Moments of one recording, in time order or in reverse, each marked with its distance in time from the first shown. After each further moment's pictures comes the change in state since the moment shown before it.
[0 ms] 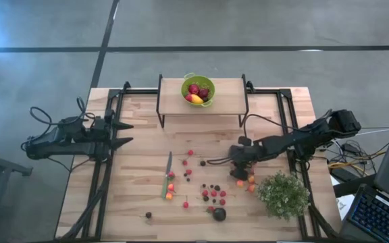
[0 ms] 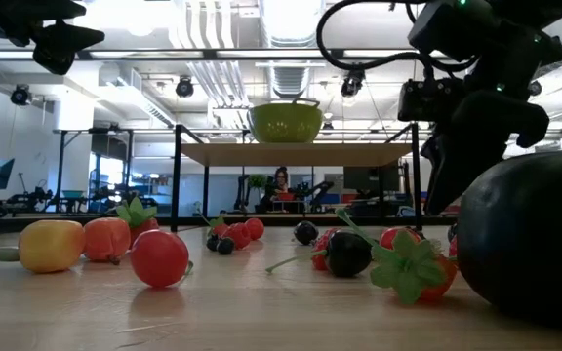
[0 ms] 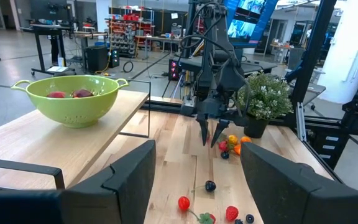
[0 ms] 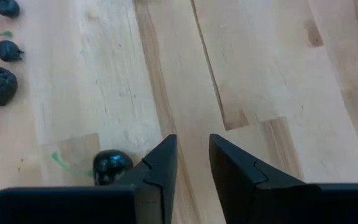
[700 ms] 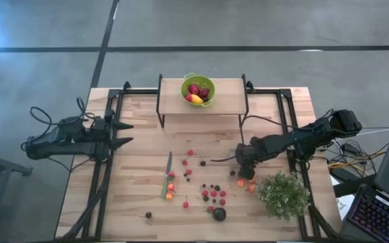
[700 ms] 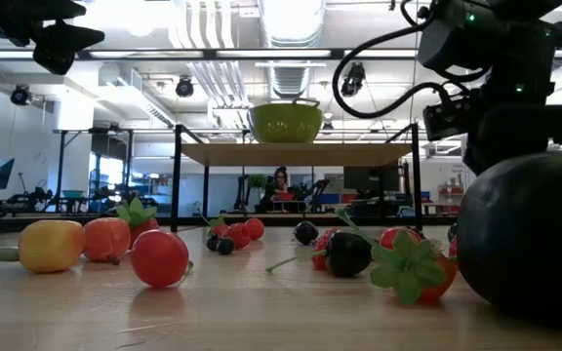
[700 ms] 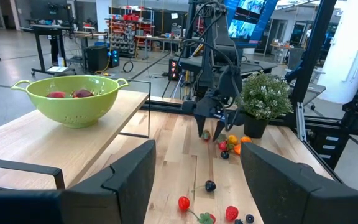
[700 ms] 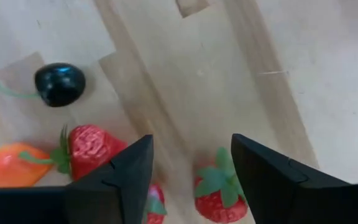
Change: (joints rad) left arm 0.000 0.000 0.000 0.000 0.000 0.000; right arm 0.001 -0.013 0.041 -0.331 -0.058 0.229
